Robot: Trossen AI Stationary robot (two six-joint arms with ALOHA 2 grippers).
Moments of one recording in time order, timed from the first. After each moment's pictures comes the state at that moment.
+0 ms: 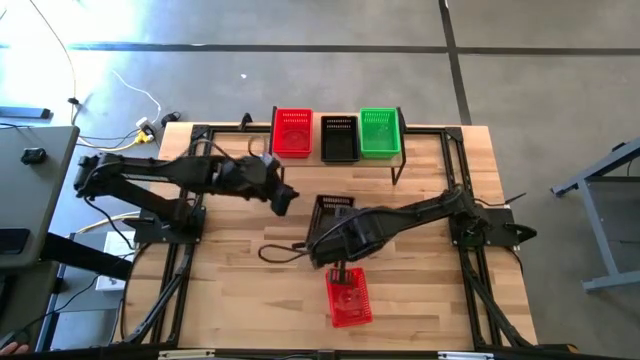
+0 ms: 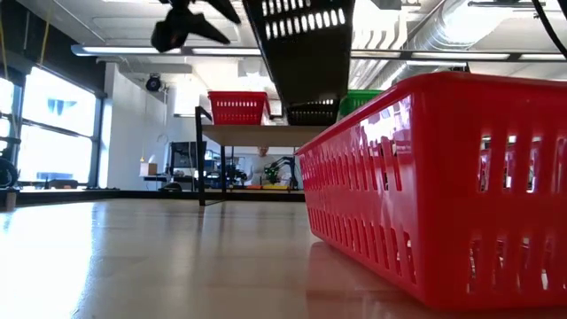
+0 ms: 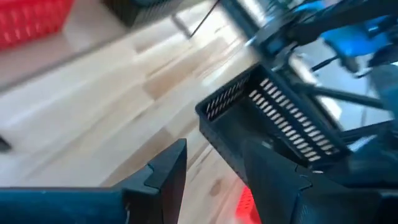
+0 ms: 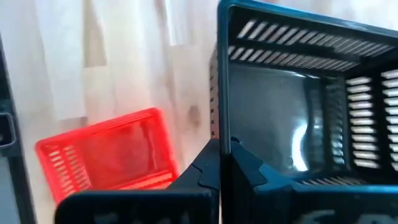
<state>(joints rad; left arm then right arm) 0.10 1.21 1.10 -0.56 -0.18 -0.84 0.33 2.14 2.33 -1.51 0.20 0.41</state>
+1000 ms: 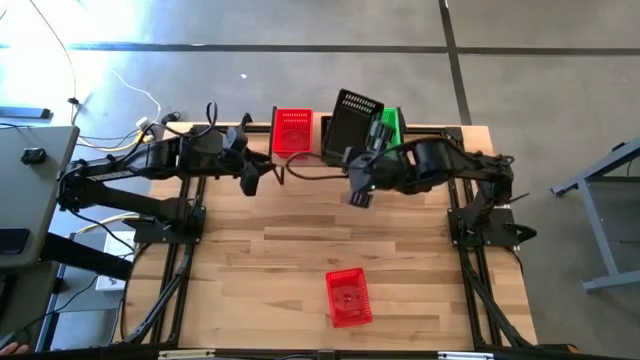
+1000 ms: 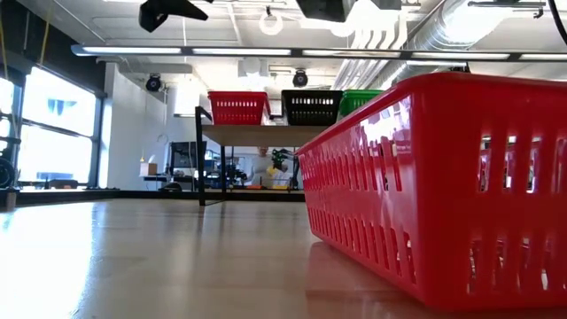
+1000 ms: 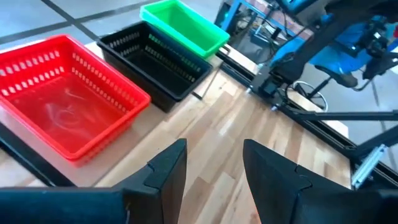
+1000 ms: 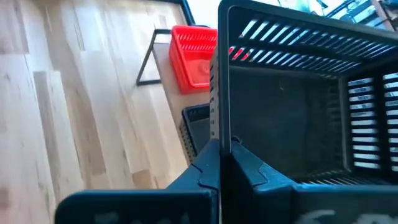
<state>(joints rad) 0.26 0.96 1.10 -0.60 -0.17 -0.49 0.16 1.84 2.36 -1.49 0.69 0.12</state>
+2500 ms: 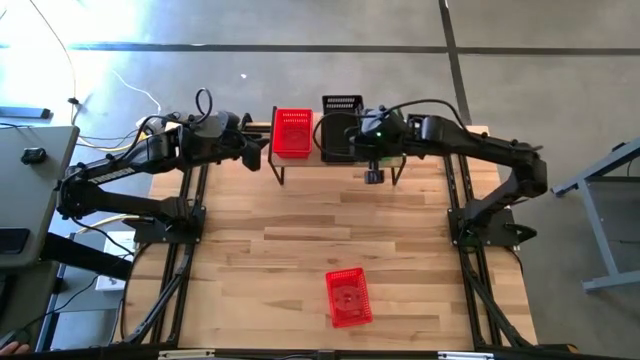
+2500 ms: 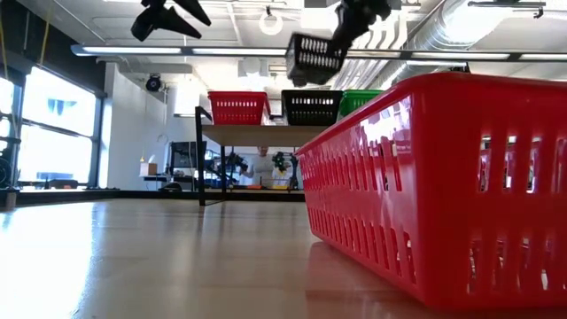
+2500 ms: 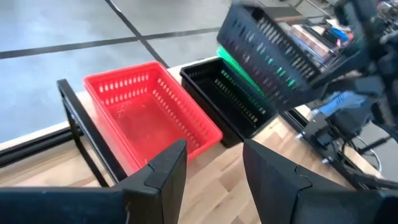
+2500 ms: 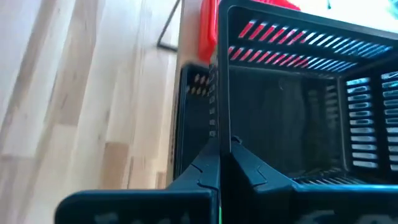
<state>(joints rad) 0.41 0.97 1.10 -0.60 -0.29 -0.57 -0.23 1.51 1.61 -0.90 0.19 -0.53</state>
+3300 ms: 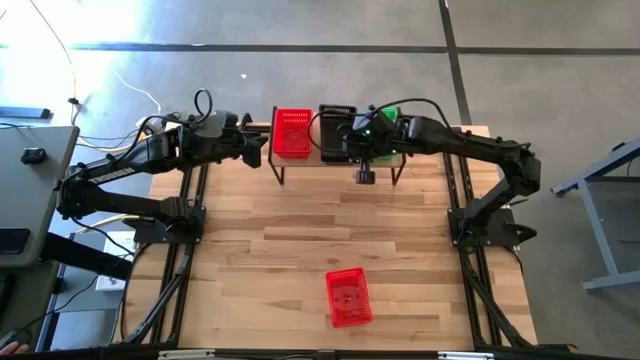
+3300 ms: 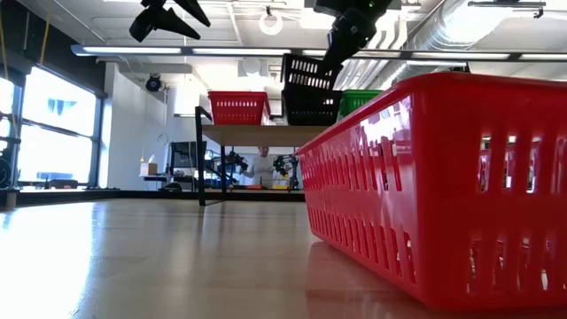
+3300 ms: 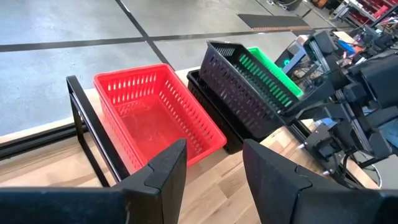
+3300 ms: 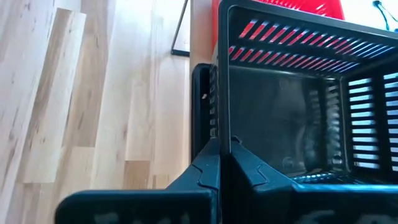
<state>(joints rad) 0.41 0.97 1.10 -0.60 -0.33 -0.63 -0.30 1.57 1.52 -0.79 0.06 -0.44</state>
